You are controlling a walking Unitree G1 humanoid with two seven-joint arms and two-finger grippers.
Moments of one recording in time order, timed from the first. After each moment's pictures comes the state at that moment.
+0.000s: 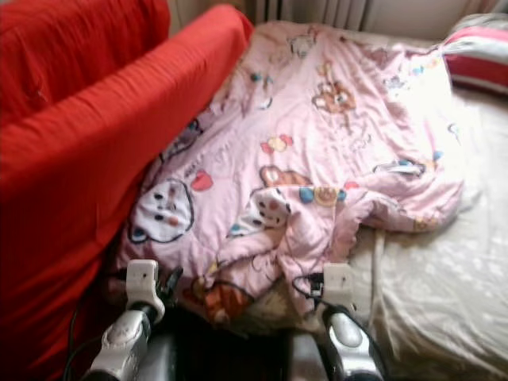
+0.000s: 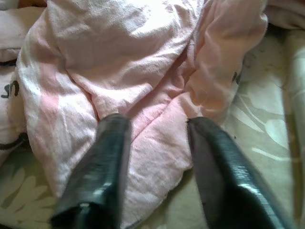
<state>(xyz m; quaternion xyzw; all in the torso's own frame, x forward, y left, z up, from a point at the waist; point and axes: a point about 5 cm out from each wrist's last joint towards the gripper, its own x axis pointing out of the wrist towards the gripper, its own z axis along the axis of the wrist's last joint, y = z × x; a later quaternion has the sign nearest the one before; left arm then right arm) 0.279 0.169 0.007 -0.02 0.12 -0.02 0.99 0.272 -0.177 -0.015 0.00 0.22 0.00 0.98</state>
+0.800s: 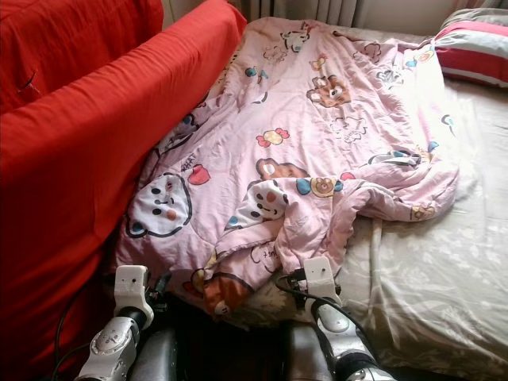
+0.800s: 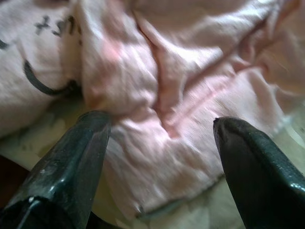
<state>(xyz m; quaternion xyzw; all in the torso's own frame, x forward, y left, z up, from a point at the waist) 0.271 0.184 0.006 0.00 0.11 -0.01 0.99 0.287 -0.161 -0.012 -0.06 0.27 0.05 0.96</state>
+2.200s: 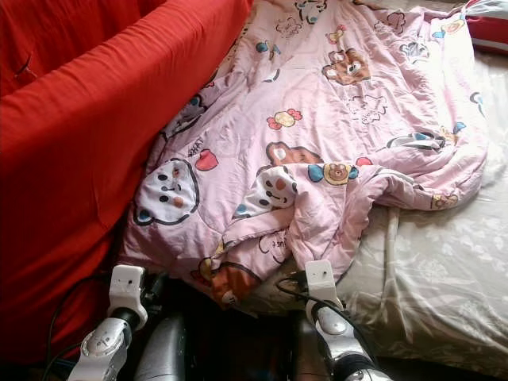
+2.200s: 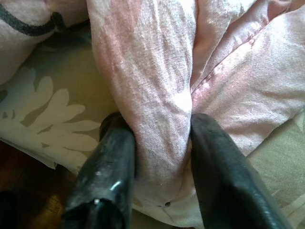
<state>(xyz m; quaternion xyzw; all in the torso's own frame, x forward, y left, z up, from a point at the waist) 0.269 0.188 0.013 0.03 0.11 -0.04 0.99 0.280 -0.164 -0.019 -0.07 0.29 0.01 0.96</state>
